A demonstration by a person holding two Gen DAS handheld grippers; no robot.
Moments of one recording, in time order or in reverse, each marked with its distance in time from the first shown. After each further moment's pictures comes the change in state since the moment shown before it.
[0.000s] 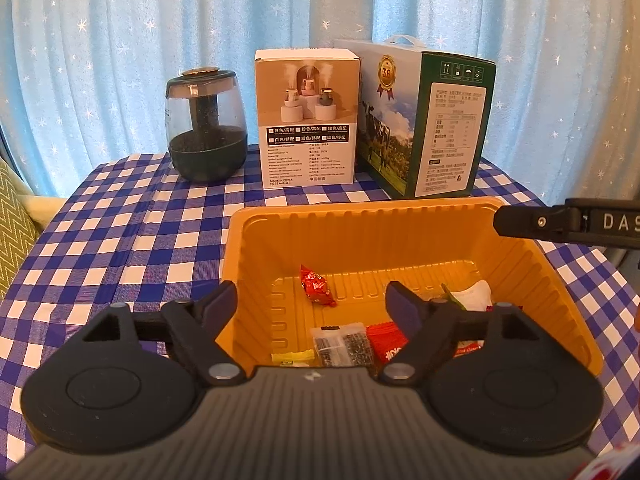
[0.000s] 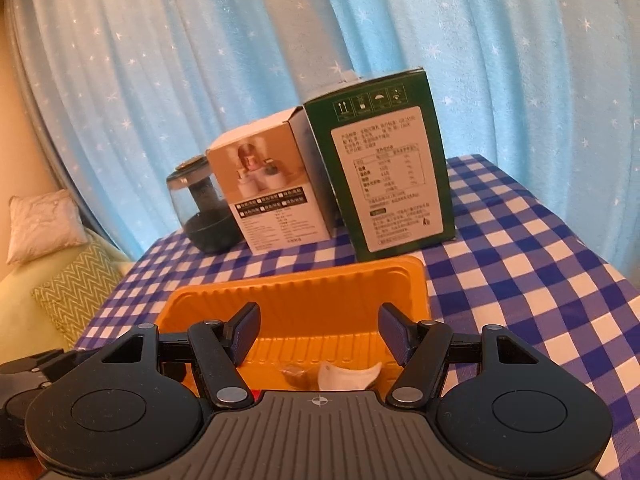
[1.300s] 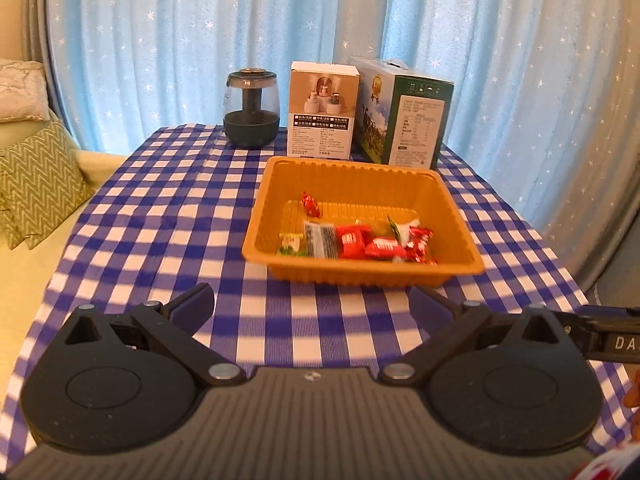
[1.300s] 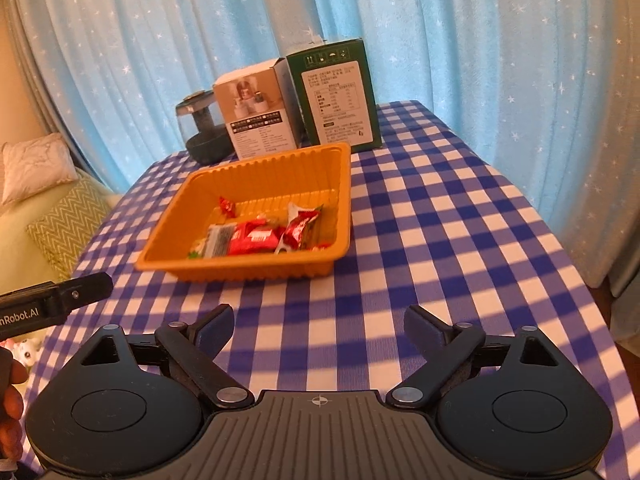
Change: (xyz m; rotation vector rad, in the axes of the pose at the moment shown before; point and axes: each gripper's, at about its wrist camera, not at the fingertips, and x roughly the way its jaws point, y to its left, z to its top) left arm -0.204 -0.038 -0.076 -0.125 0.008 0.059; right arm -0.198 0.021 -0.091 -0.028 0.162 -0.112
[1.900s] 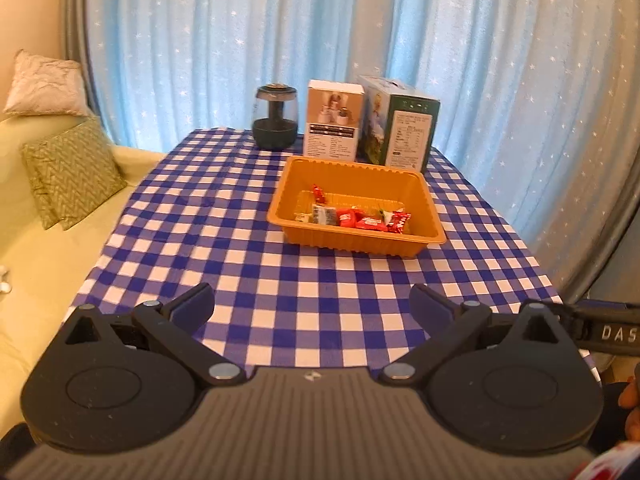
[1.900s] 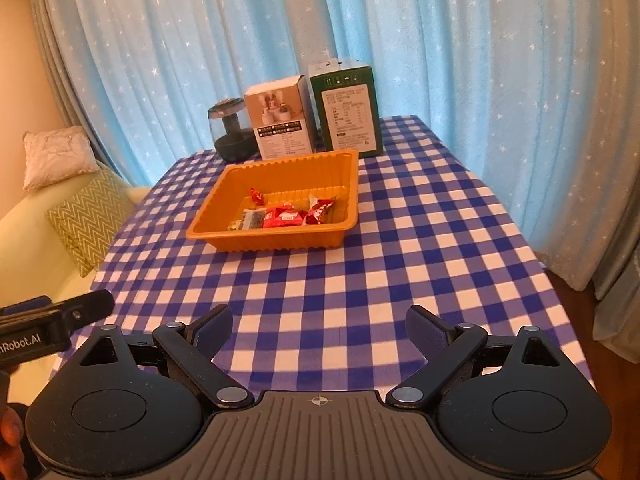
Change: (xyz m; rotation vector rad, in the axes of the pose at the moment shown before) left arm -0.130 -0.019 -0.040 -0.056 -0.030 0.054; right arm -0.111 0.027 -0.038 -0.047 -0.023 -0.011
